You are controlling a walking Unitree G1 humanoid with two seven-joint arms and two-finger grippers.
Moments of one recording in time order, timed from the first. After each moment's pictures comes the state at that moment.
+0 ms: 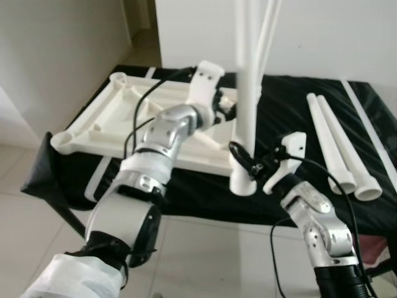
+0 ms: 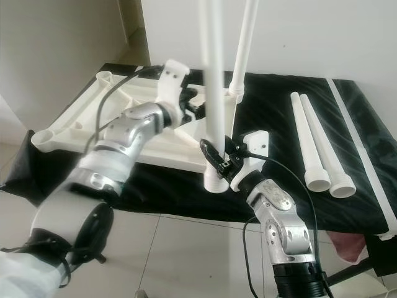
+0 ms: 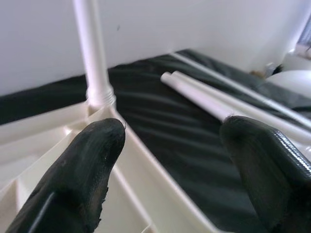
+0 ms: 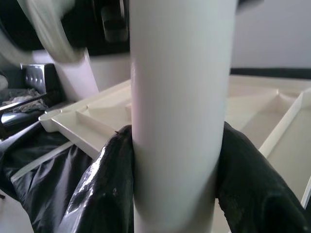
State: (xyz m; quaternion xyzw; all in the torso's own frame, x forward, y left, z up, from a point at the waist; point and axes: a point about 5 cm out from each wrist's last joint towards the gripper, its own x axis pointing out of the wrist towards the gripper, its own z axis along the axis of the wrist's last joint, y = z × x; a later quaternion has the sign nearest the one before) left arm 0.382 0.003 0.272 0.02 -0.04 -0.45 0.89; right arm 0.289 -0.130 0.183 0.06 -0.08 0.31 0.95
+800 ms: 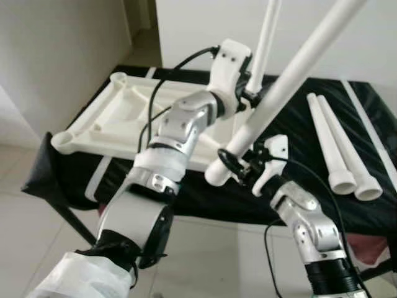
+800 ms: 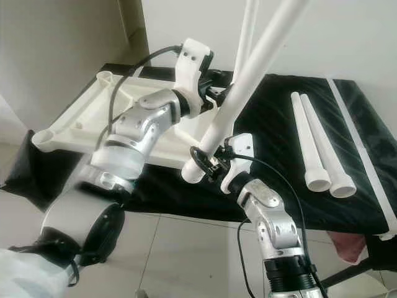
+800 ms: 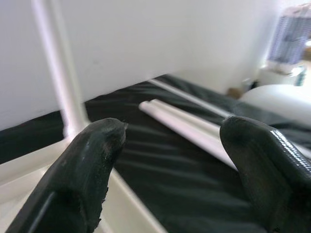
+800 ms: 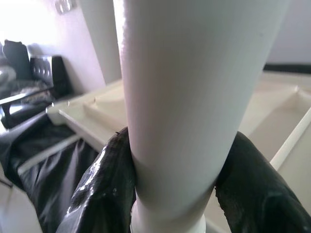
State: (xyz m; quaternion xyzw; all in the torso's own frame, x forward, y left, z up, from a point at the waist) left arm 0.376 -0.004 0.295 0.03 -0.08 -0.47 0.88; right arm 0.294 -0.123 0.184 0.05 -0.08 0.31 0.94
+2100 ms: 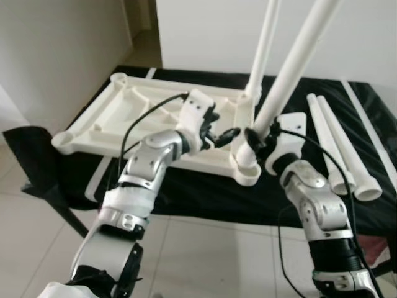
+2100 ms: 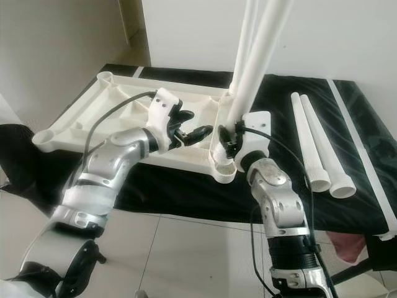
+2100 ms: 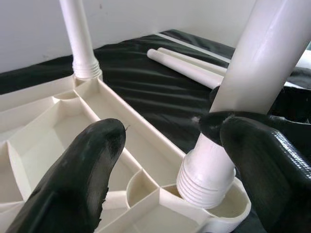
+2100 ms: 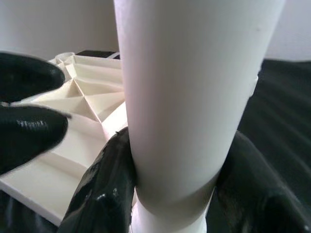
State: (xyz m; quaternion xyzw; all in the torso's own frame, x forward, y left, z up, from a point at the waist) left arm 0.357 0.044 0.229 0.05 -0.02 -0.47 0.88; right arm 0.323 -0.137 0.204 0.01 -0.03 0.14 0.99
